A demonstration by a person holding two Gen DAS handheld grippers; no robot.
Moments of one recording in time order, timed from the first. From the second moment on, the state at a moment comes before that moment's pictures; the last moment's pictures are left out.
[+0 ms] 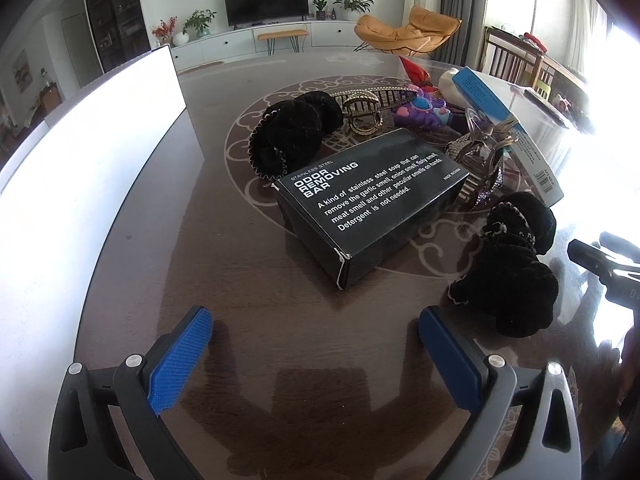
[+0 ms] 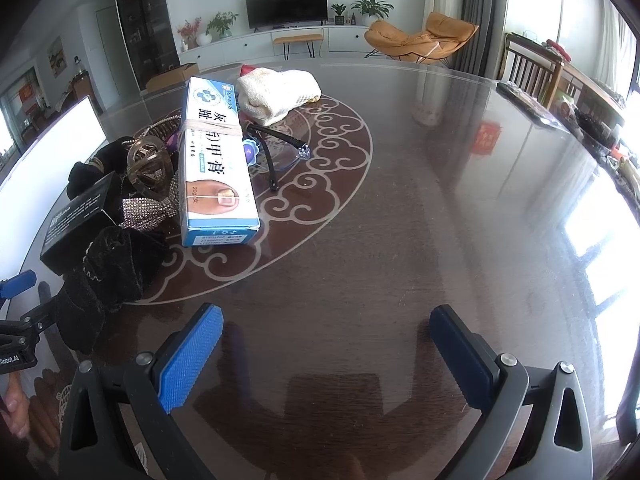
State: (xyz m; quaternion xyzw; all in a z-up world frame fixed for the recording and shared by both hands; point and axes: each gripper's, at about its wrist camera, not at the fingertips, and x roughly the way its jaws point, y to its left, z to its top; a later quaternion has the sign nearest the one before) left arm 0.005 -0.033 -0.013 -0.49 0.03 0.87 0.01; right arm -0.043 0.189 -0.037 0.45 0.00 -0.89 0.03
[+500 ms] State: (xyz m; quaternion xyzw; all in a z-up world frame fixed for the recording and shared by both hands) left arm -0.002 -0.028 -0.016 -0.48 0.03 0.88 0.00; right arm -0.044 0.188 -0.038 0.45 0.01 -0.89 0.03
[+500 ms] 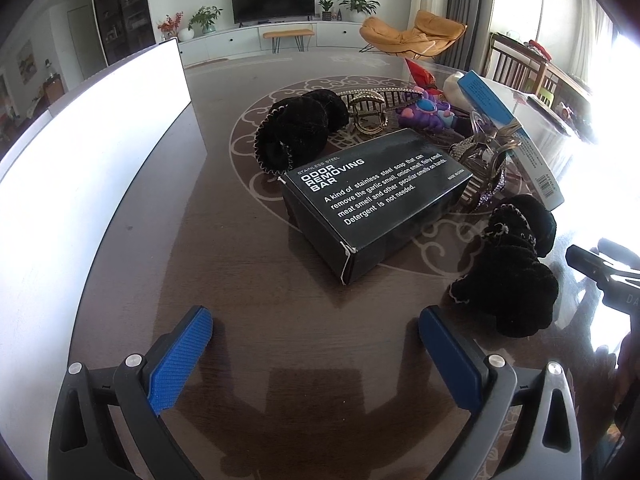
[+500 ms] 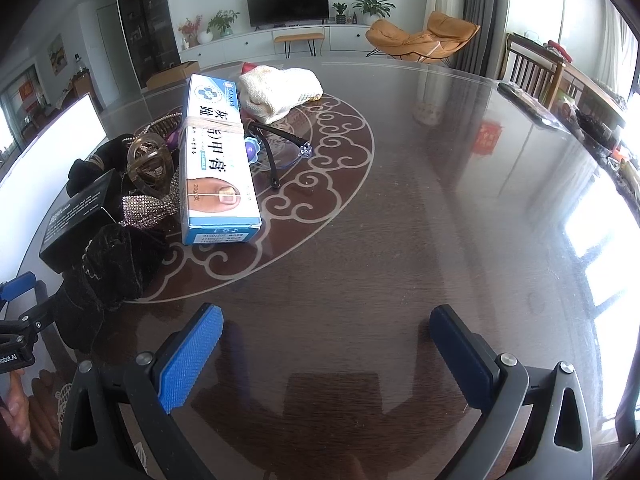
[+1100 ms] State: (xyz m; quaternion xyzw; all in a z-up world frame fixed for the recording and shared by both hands) left arm -0.001 -0.031 -0.019 -0.47 0.02 0.88 0.00; right arm -0.044 0.188 -0.038 0.45 0.01 -0.89 0.03
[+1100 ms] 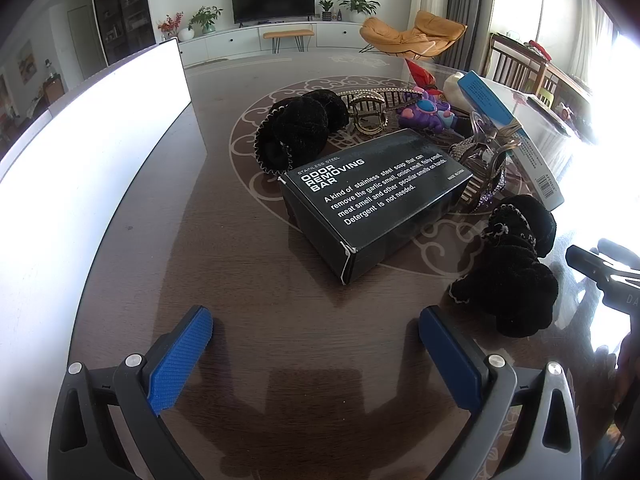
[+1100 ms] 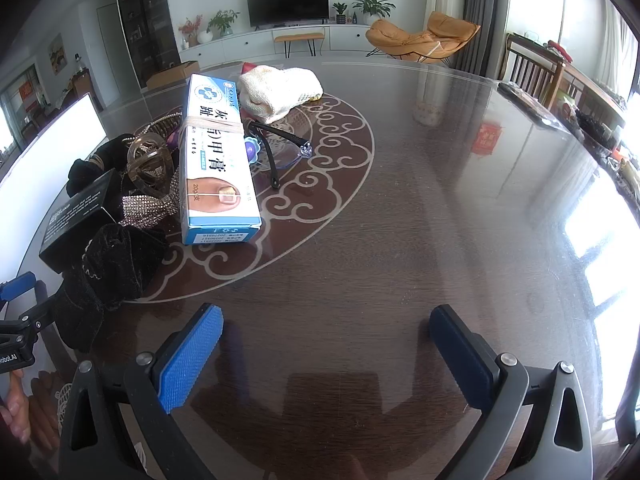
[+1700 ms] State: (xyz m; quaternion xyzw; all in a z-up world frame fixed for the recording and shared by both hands) left arm -0.001 -0.033 -0.022 -0.47 0.02 0.88 0.00; right arm -0.044 0.188 -0.038 0.45 0.01 -0.89 0.03
